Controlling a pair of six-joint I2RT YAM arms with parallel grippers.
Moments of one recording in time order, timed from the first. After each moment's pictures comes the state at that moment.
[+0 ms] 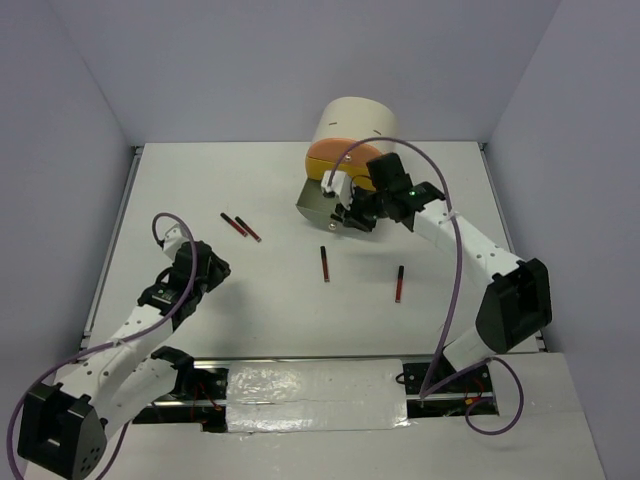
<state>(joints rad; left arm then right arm) -0.33 0.84 0.48 -0.33 -0.33 -0.92 0.48 1.52 1.26 -0.60 -0.44 -0.72</state>
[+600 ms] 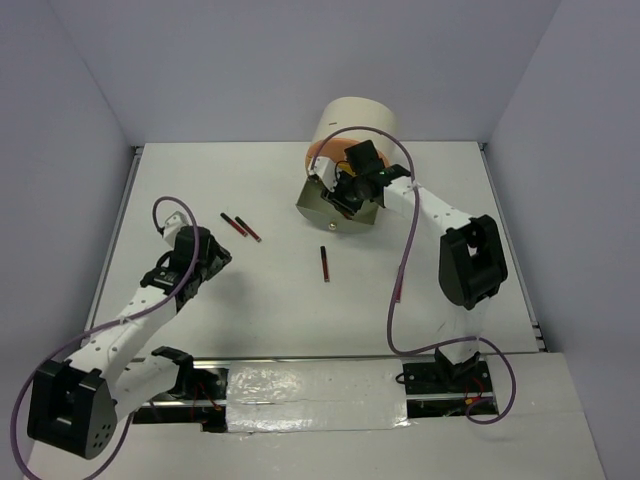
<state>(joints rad) -0.27 0.97 0.57 -0.32 -0.29 -0.89 0.46 1.86 1.52 -0.51 -0.27 -0.71</state>
